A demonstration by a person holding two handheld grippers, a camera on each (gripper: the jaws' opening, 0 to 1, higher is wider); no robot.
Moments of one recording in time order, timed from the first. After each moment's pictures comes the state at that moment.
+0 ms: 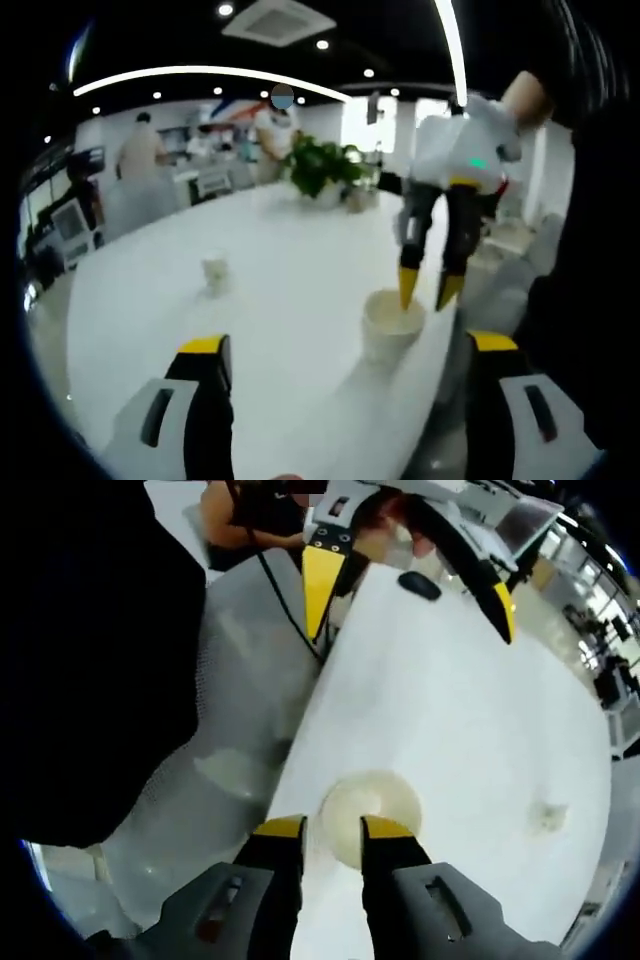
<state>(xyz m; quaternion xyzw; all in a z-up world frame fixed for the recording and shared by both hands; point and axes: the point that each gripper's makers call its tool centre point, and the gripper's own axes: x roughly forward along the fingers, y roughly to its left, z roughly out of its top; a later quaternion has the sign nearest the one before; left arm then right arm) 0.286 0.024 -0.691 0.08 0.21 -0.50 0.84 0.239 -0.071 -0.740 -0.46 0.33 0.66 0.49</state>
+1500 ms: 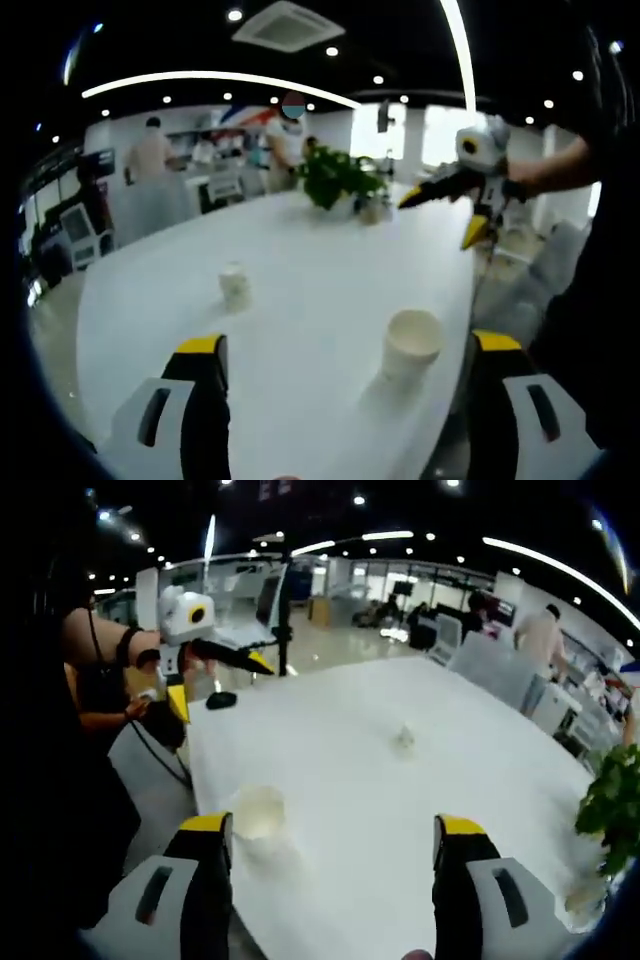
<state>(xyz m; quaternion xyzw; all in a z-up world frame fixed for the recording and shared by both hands) 0.308 0.029 -0.667 0.07 0.20 -0.48 0.85 0.312 -0.168 -0.661 -0.13 0.26 0.41 0.87</state>
